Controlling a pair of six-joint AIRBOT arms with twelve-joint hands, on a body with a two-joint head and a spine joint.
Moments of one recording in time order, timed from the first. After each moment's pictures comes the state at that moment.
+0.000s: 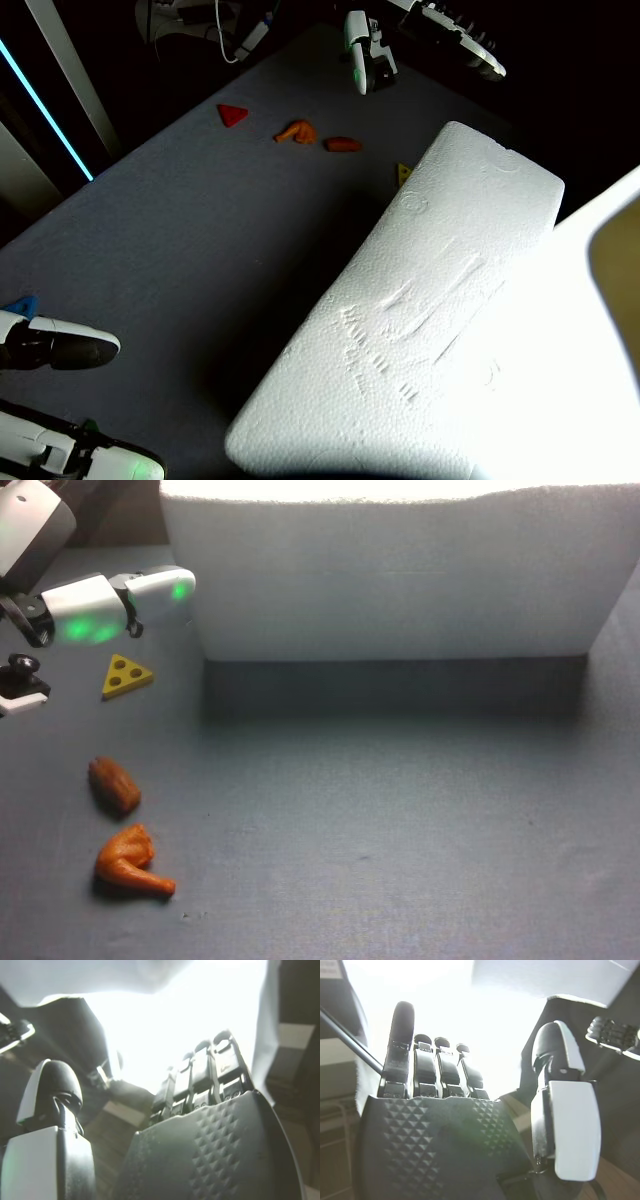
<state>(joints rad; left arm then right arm) 0.73 -1.02 1.26 -0.28 -1.17 0.53 -0.79 -0.82 1.08 0.53 1.22 -0.83</state>
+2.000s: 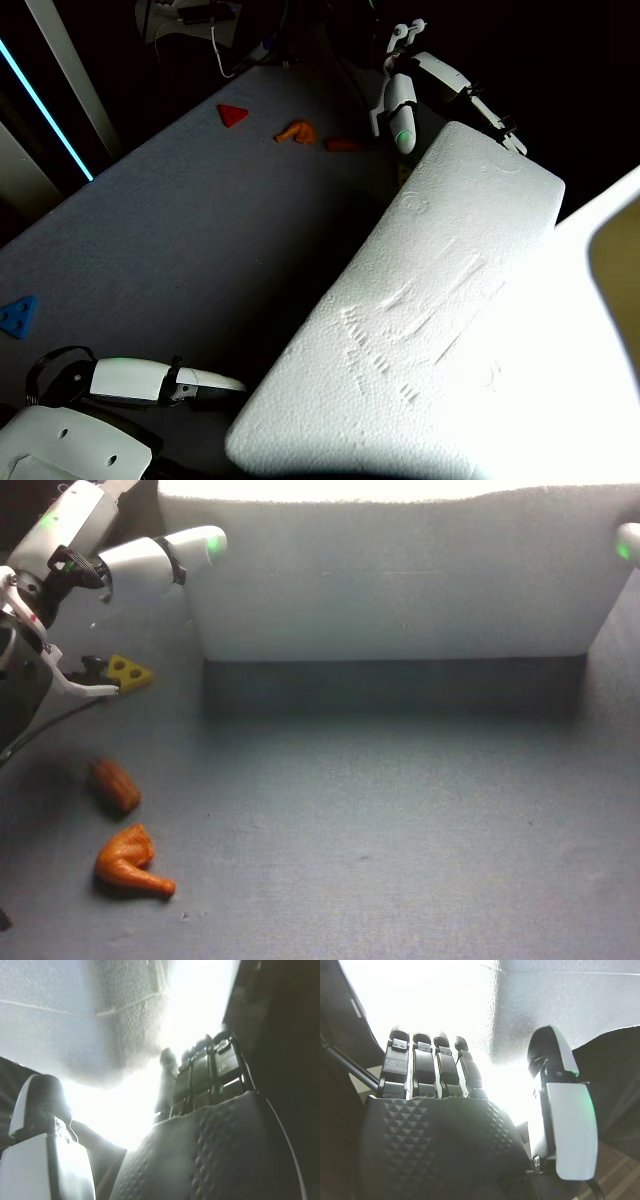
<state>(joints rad) 0.63 -1.26 1.54 -0.45 -0.93 0.37 -0.55 -1.05 1.34 0.60 0.95 -0.79</state>
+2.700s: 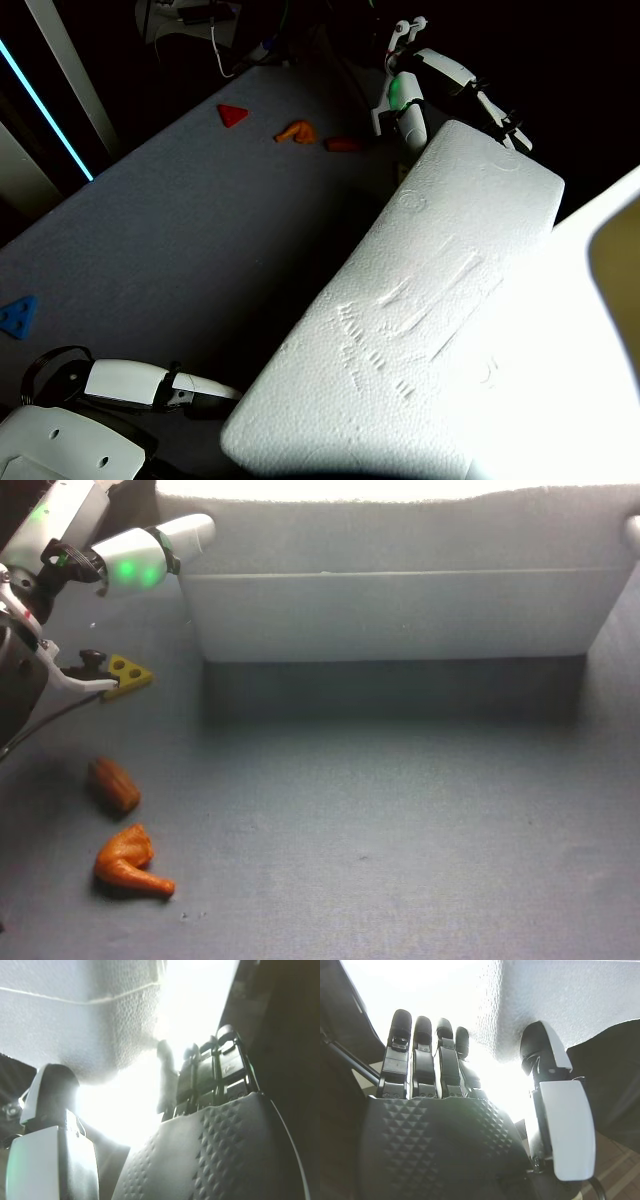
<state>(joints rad) 0.63 -1.25 1.52 -0.44 -0.96 0.36 -0.53 -1.05 1.33 0.58 0.97 -0.77</state>
